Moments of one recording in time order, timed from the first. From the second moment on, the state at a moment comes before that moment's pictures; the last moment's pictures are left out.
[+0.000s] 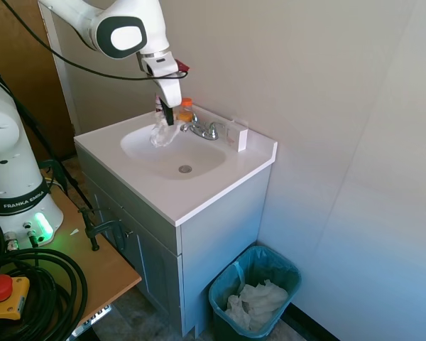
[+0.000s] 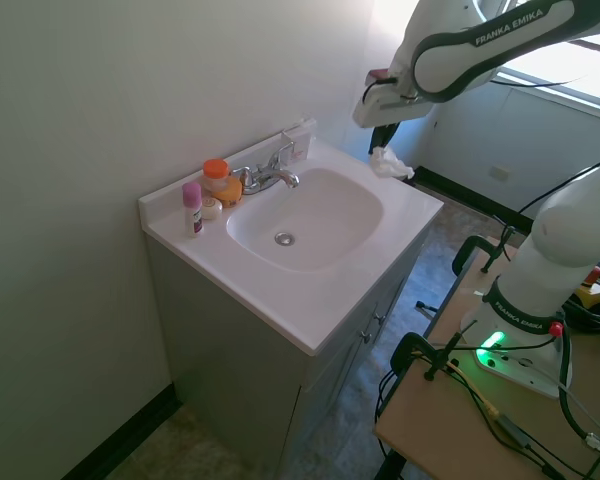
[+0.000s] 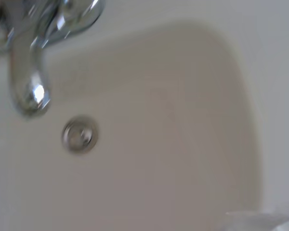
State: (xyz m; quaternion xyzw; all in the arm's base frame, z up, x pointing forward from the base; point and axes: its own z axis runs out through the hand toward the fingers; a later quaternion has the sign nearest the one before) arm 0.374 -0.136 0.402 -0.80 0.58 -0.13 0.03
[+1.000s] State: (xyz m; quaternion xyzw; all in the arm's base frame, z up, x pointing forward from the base) arm 0.479 -0.423 0.274 -0.59 0.79 -0.15 0.00
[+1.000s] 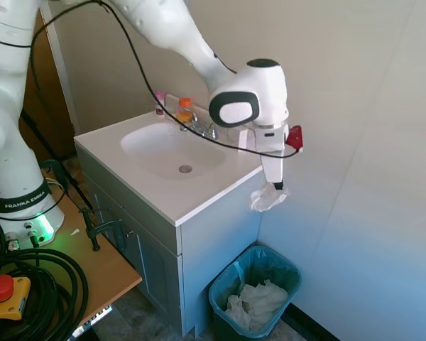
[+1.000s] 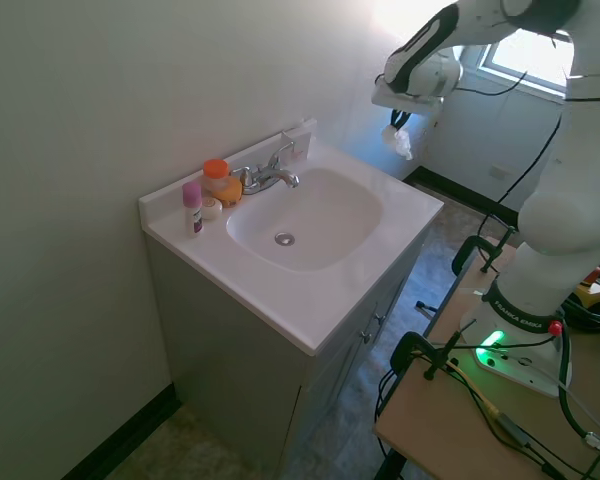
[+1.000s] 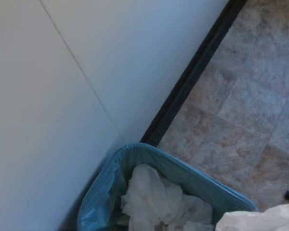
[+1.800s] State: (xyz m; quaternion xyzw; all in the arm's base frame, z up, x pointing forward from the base) arm 0.504 -0.429 0.207 -0.59 0.80 -0.11 -0.01
